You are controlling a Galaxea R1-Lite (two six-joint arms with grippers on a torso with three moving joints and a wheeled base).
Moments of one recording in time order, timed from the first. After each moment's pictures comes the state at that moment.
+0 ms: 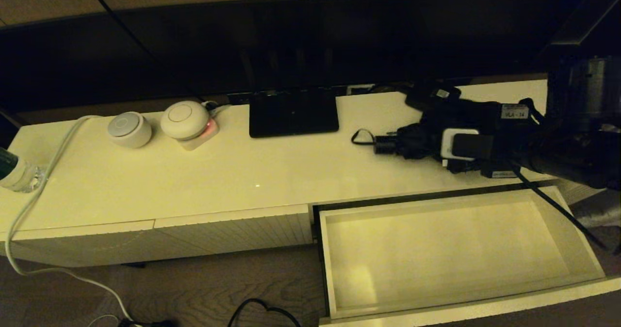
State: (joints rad) left arm 0.00 0.00 0.00 0.00 0.00 0.02; right arm 0.30 1.61 -1.10 -0.23 -0.25 -1.41
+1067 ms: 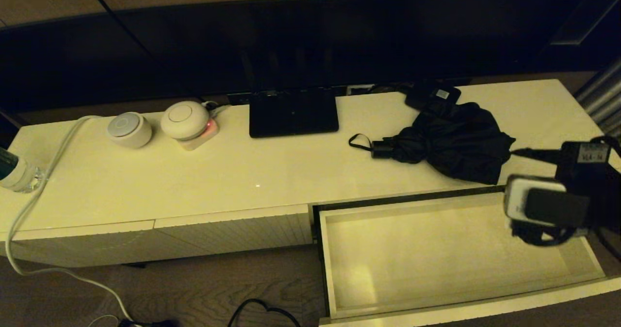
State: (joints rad) left arm 0.00 0.00 0.00 0.00 0.00 0.02; right arm 0.39 1.24 -0.76 -0.16 -0.25 -1.37
